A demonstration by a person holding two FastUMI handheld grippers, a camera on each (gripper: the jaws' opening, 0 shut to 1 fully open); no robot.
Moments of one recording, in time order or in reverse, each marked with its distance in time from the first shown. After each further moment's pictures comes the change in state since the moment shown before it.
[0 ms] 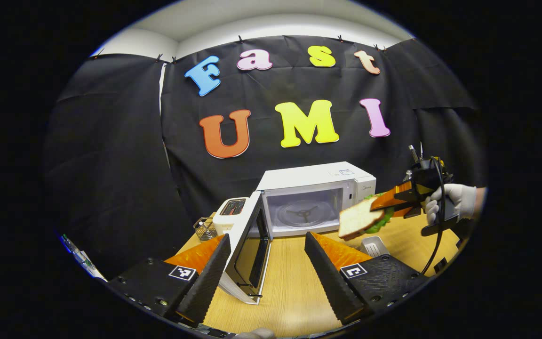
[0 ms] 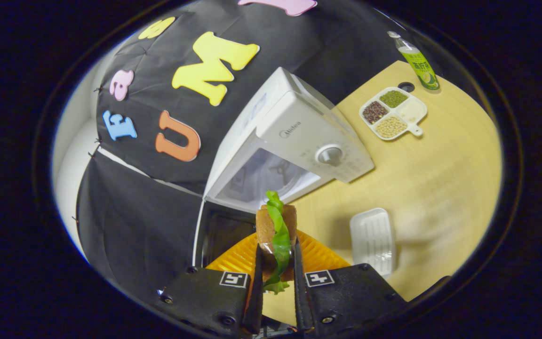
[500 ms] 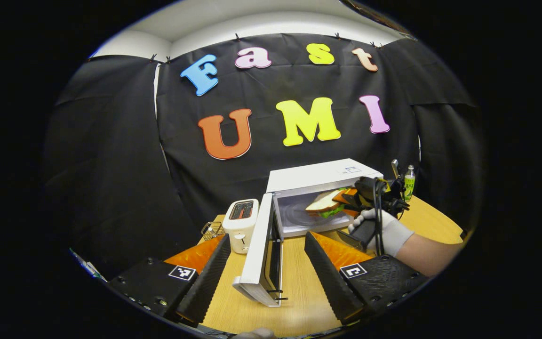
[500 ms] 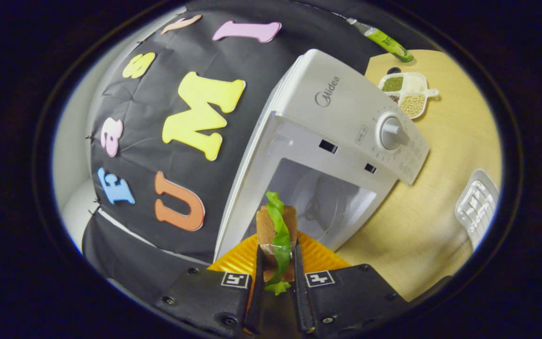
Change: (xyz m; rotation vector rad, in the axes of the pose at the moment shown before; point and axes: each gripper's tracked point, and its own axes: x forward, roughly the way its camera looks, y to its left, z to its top) left arm 0.012 0.051 0.007 0.052 0.014 -0.002; right arm 0.156 0.026 0.018 0.190 -0.452 -0.018
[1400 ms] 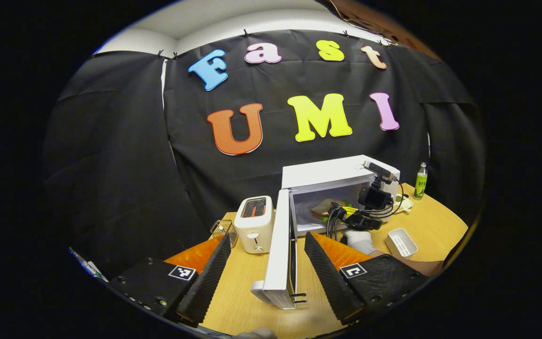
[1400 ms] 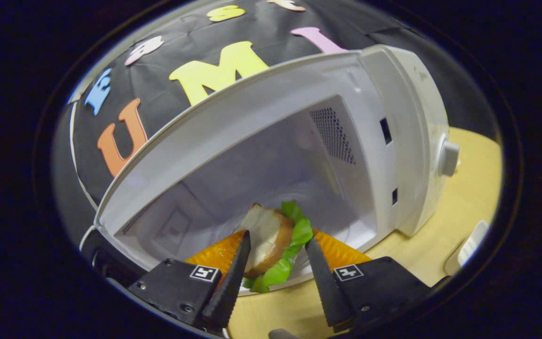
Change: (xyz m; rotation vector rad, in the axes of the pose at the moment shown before) left arm 0.023 0.027 -0.014 -0.013 0.007 0.038; right arm 0.072 -0.049 0.004 -0.684 -0.225 -0.285
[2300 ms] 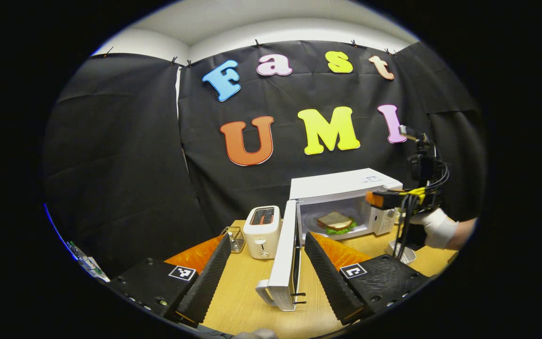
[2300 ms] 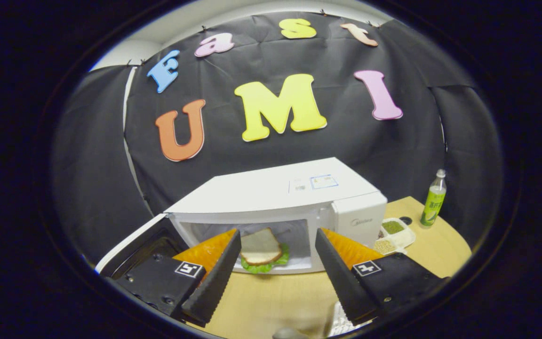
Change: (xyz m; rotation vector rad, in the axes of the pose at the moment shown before) left arm -0.026 0.009 0.014 -0.037 -0.073 0.058; right arm -0.168 -0.028 0.128 -0.286 0.006 0.240
